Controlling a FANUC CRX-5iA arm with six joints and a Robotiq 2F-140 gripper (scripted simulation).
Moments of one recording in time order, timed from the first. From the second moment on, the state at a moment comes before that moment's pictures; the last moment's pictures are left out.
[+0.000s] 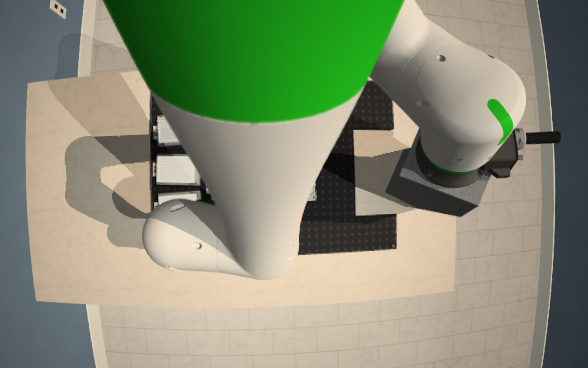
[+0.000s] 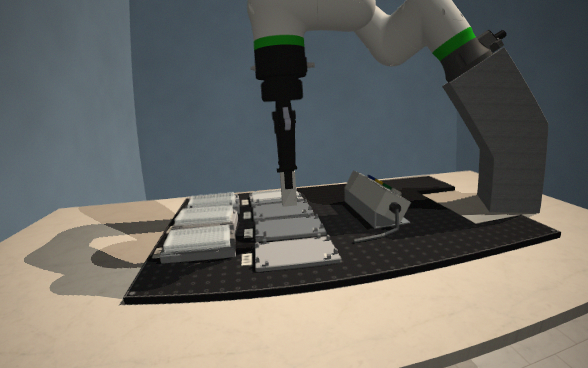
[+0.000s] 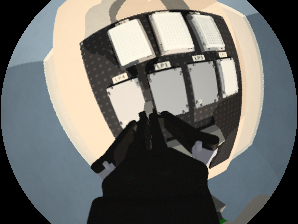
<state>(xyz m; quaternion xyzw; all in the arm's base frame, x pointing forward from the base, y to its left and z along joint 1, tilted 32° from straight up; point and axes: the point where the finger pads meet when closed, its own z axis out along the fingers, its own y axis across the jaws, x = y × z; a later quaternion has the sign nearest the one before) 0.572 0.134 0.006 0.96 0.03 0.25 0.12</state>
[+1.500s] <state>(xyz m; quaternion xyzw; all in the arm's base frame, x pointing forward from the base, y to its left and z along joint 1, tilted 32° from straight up) 0.733 0.095 0.109 0.96 0.03 0.25 0.12</state>
